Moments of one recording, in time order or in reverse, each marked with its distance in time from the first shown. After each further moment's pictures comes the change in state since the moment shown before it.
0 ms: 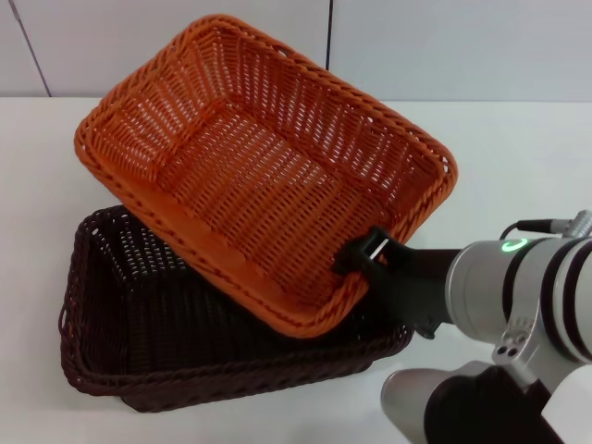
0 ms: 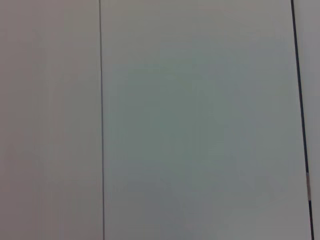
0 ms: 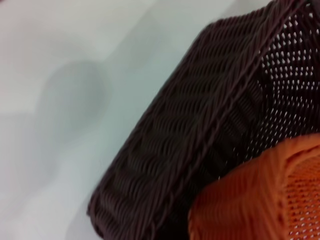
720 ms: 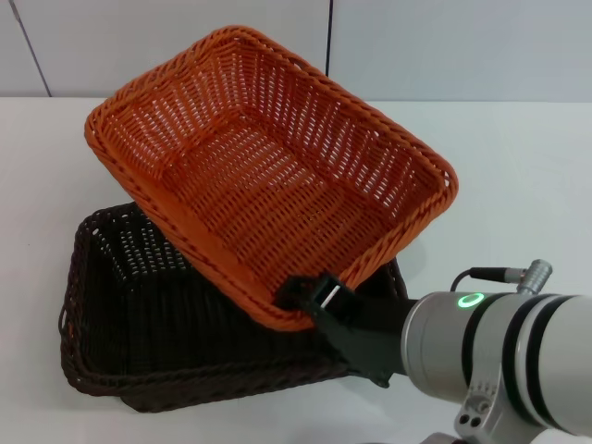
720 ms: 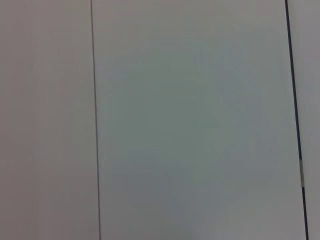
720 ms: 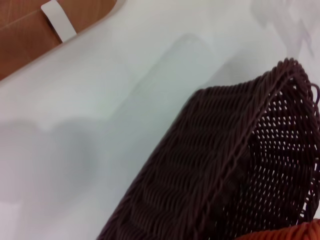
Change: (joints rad) left arm -0.002 0.006 0.018 0.008 0.000 -0.026 0.000; right arm -0.031 0.000 -0.129 -0.014 0.000 0.064 0.048
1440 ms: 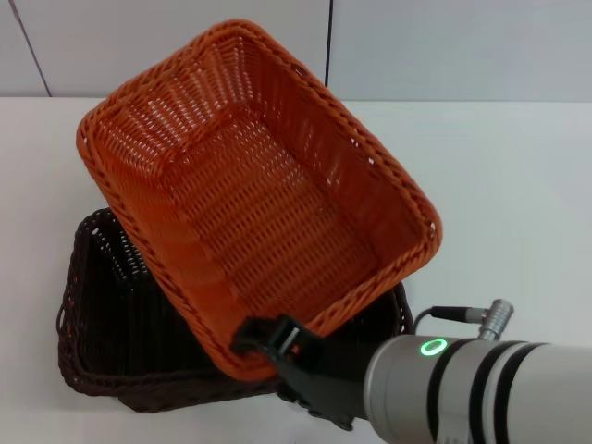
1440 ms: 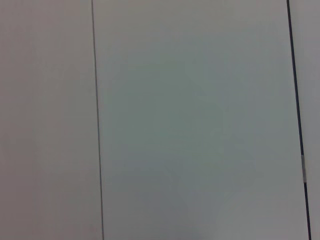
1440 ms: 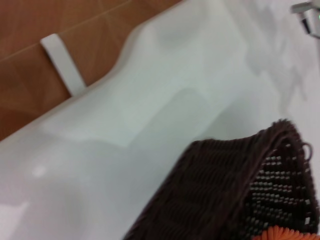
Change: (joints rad) left arm 0.007 0.003 0.000 0.004 0.003 -0.002 0.000; right arm -0.005 0.003 -0.099 -0.003 0.000 0.042 0.038
